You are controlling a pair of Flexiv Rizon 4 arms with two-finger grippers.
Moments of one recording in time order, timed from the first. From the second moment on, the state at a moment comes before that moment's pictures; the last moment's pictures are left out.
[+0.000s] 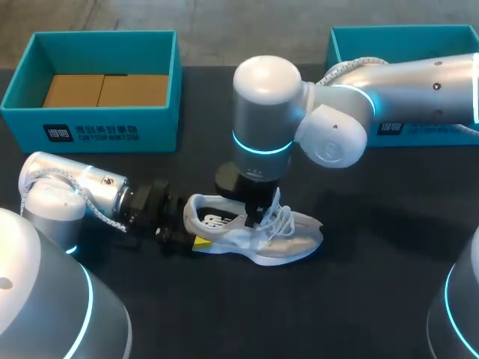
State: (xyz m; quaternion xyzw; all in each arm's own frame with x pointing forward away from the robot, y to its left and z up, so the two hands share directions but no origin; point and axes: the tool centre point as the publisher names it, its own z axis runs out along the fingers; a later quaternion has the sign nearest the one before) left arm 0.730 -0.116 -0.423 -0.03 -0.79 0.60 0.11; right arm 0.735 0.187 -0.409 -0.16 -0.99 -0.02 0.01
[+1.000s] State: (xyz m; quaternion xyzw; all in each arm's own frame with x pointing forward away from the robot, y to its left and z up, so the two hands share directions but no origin) left arm 0.729 -0.116 -0.424 -0.03 -0.79 0.60 0.11; right arm 0.709 0.194 -0.409 -0.16 -0.98 0.01 0.11
